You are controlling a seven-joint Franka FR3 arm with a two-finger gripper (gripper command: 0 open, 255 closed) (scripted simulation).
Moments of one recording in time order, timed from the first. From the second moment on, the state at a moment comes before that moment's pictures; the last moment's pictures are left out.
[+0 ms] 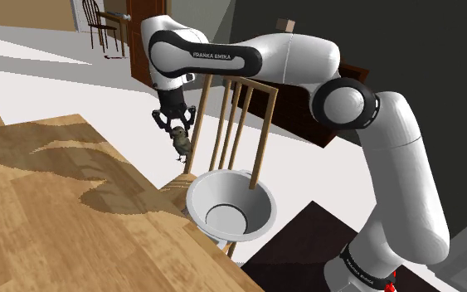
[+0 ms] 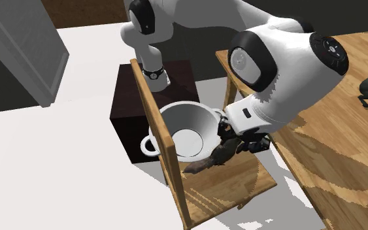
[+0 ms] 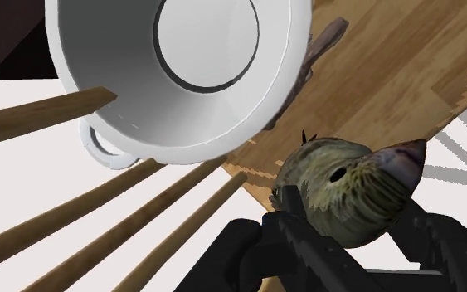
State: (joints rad) arm 0.20 0.70 0.34 -1.03 -0.29 1.48 1.06
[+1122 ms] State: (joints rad) arm 0.02 -0.11 0.38 -2.02 -0.06 1.71 0.96
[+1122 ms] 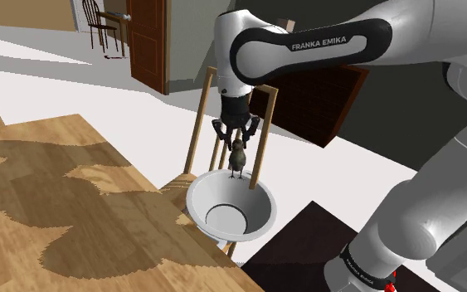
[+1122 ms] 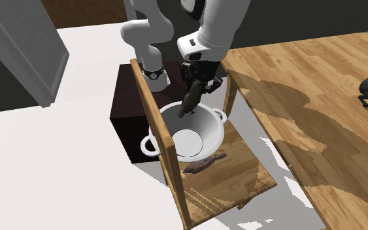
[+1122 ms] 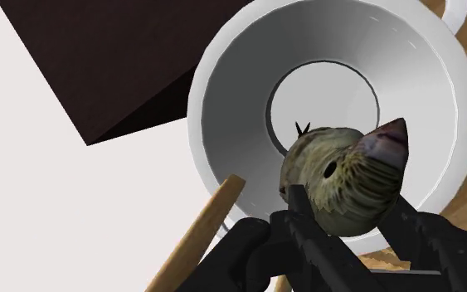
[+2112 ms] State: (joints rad) arm 0.01 -0.11 0.37 -2.20 -0.06 1.88 0.97
